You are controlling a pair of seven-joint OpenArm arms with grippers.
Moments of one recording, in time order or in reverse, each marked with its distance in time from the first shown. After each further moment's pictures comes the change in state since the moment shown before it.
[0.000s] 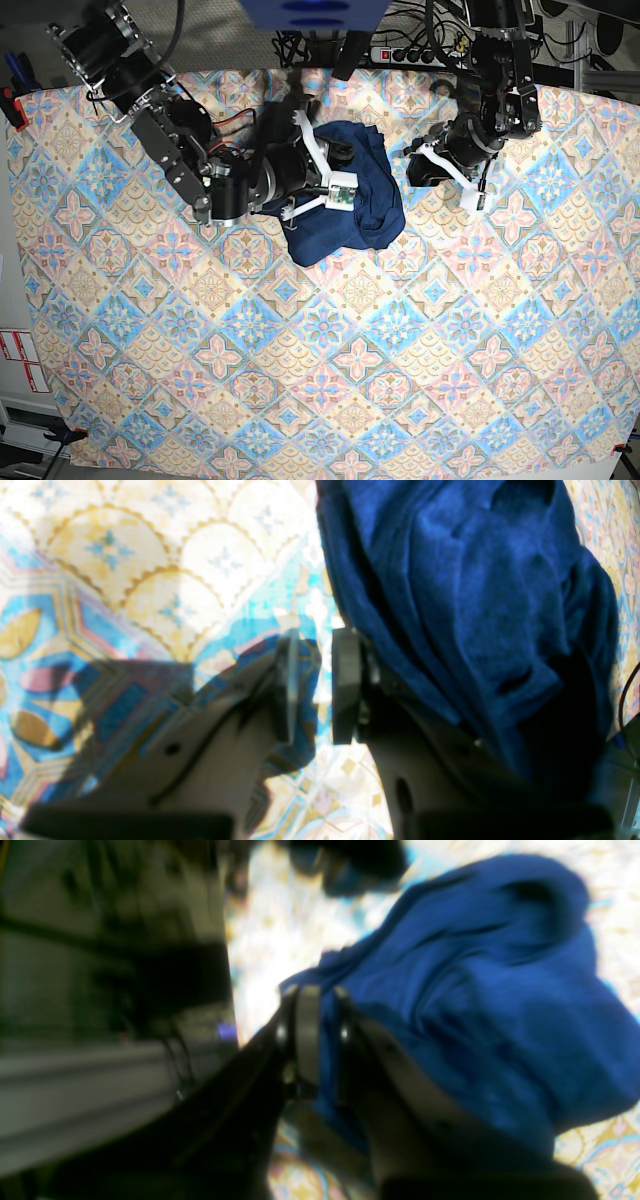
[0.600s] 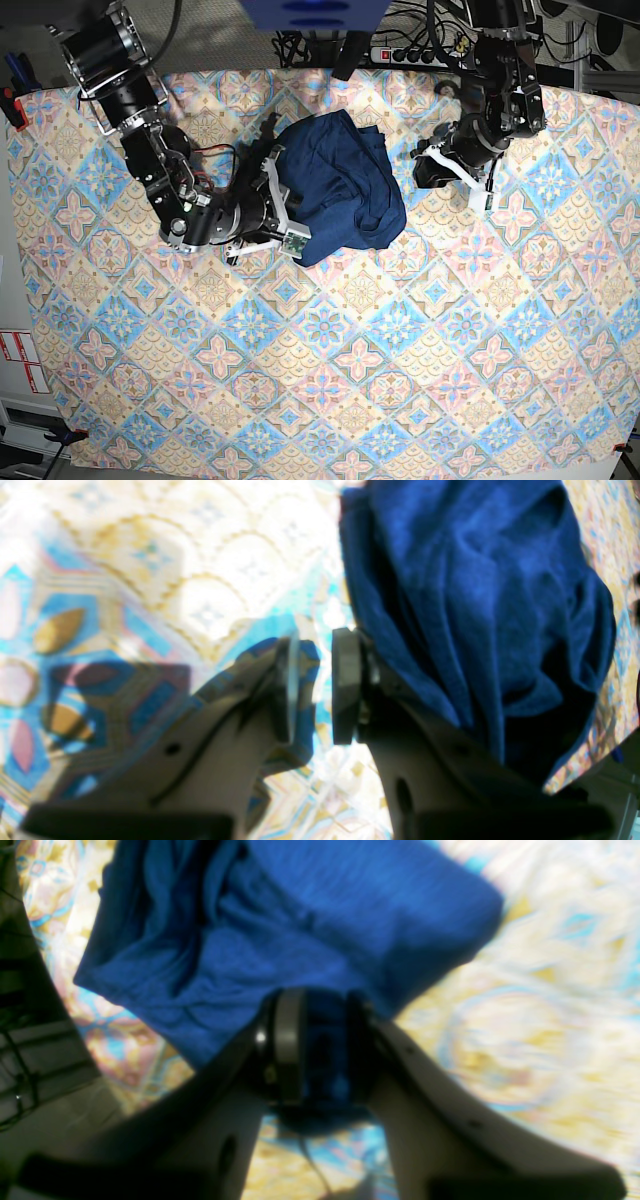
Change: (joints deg) left arm 0.0 0.5 -2.4 0.1 -0.2 0.0 0.0; right arm 0.1 -1.8 11.4 -10.1 -14.5 -0.2 4.1
